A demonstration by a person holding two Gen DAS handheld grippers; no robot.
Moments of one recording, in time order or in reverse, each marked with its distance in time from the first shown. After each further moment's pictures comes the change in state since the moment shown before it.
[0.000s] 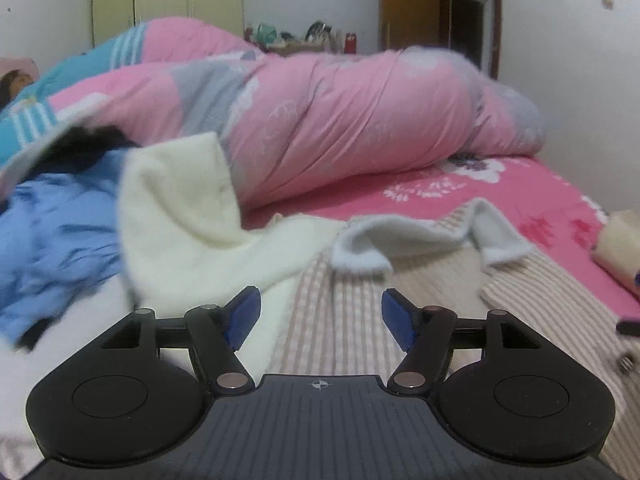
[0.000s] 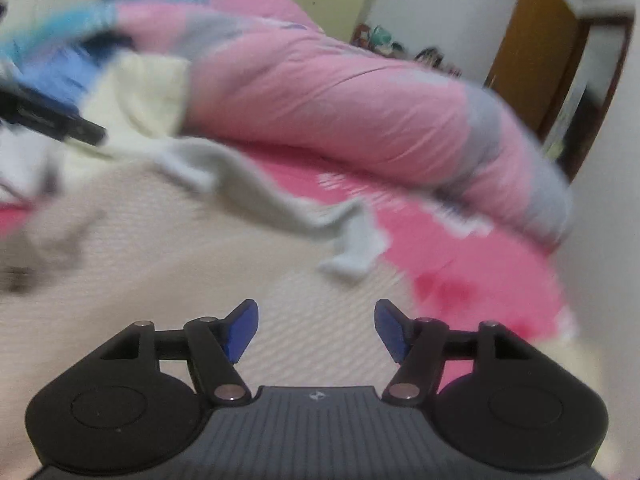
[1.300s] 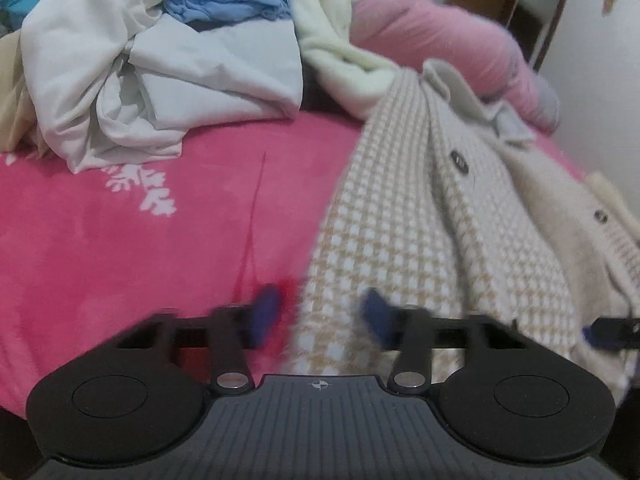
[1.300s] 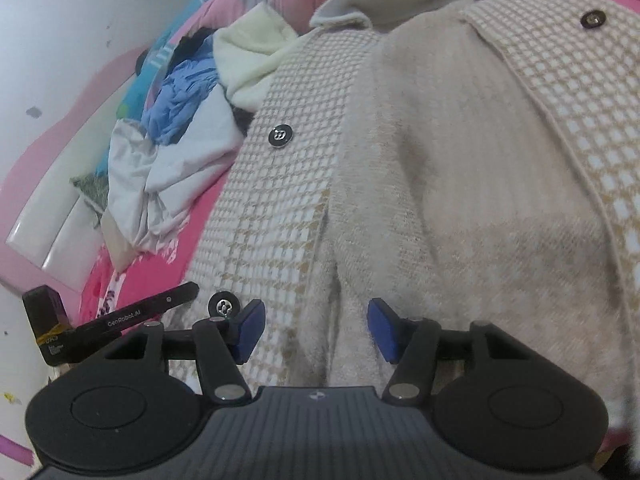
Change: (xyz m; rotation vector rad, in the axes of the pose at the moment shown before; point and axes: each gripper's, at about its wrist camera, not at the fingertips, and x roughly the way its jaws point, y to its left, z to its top) left arm -0.113 0.084 -0.233 -0.312 0.139 -0.026; right arm -0.019 0.124 -0.133 0.667 0.181 0.525
